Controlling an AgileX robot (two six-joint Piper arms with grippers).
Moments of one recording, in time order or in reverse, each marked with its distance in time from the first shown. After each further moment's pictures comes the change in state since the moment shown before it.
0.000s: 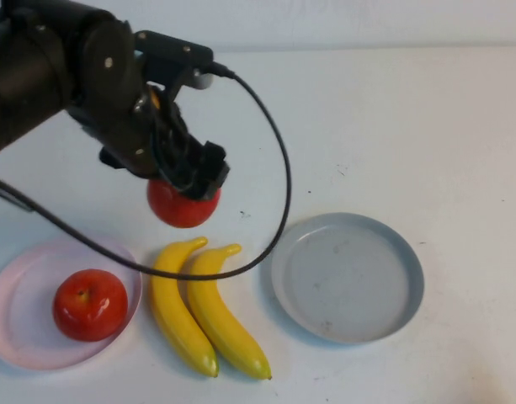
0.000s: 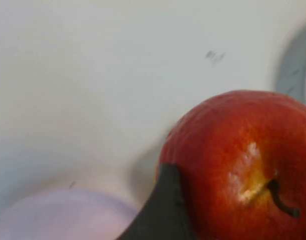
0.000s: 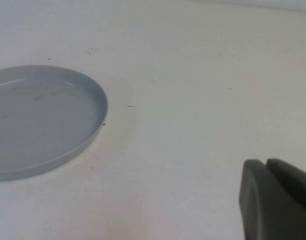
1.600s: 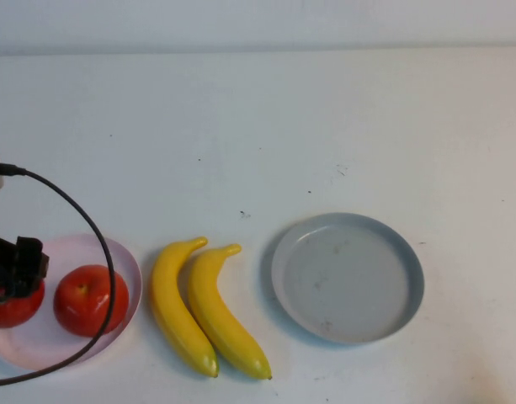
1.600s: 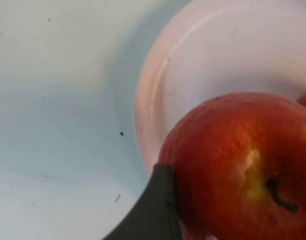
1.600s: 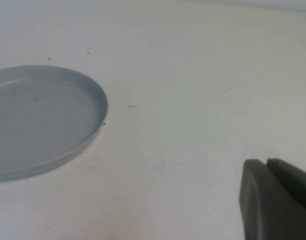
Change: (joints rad) right arm 0.000 0.000 0.000 0.000 0.000 0.000; left arm 0.404 -0.378 0.586 0.106 -0.140 -0.086
